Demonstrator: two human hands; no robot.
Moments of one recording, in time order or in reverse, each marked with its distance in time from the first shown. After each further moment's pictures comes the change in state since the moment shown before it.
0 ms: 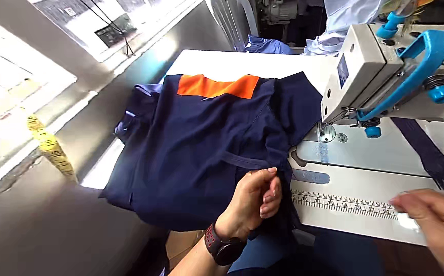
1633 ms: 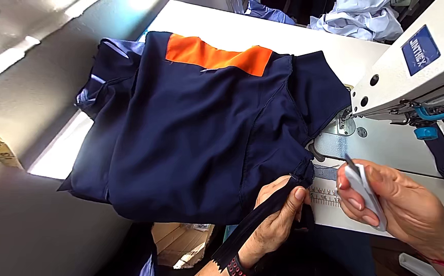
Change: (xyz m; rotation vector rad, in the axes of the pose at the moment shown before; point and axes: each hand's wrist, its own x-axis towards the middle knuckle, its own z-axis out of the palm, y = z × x) left_hand -0.003 -0.040 -0.023 0.576 0.032 0.748; right_hand 0.067 -0.065 0.095 1.045 -0.795 0.372
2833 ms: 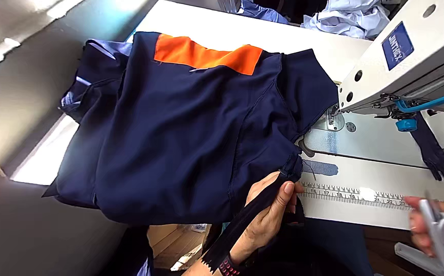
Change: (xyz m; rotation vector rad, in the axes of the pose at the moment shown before) left_hand -0.002 0.001 0.001 0.082 0.006 -0.014; right_hand -0.139 -0.023 -0.025 -0.449 0.440 0.022
